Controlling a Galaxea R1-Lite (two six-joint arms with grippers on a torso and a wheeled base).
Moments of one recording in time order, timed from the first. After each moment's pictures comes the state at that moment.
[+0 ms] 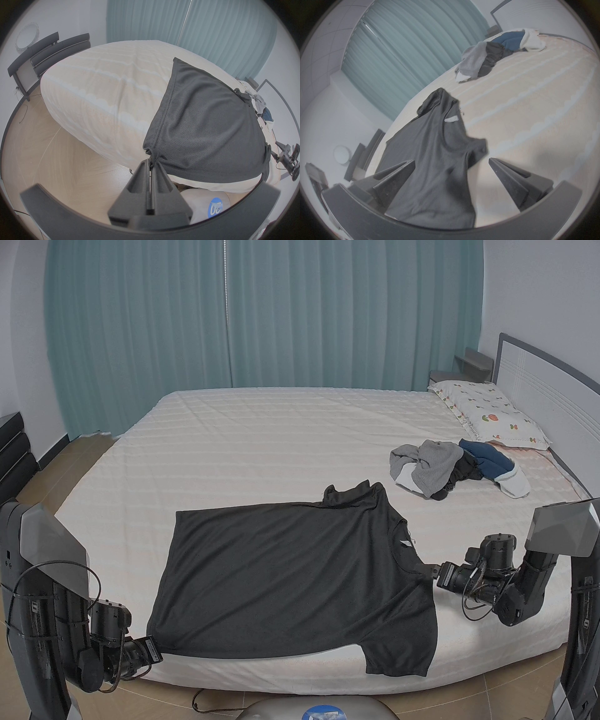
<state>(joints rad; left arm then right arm) -0.06 2.33 -0.02 -1.41 0.10 -0.46 0.10 2.39 -0.64 -1.25 0.26 0.51</state>
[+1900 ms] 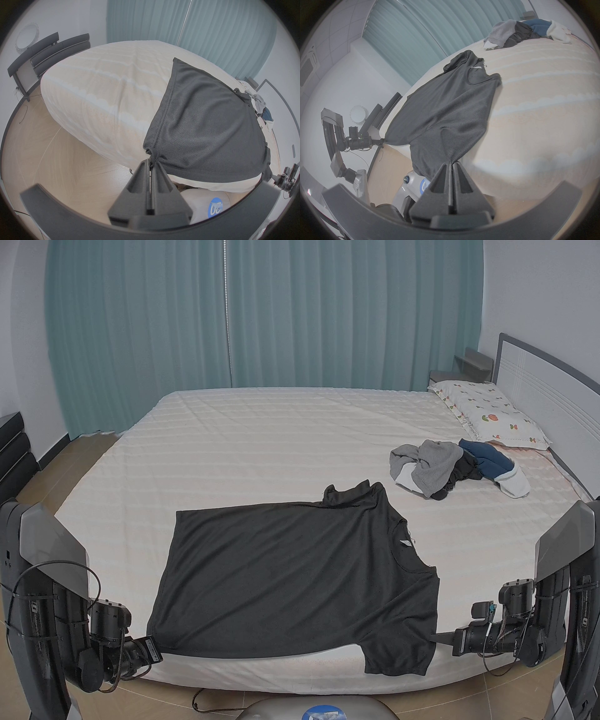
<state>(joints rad) -0.06 2.33 -0.02 -1.41 0.10 -0.46 0.07 2.41 -0.16 -1.50 0.57 0.17</state>
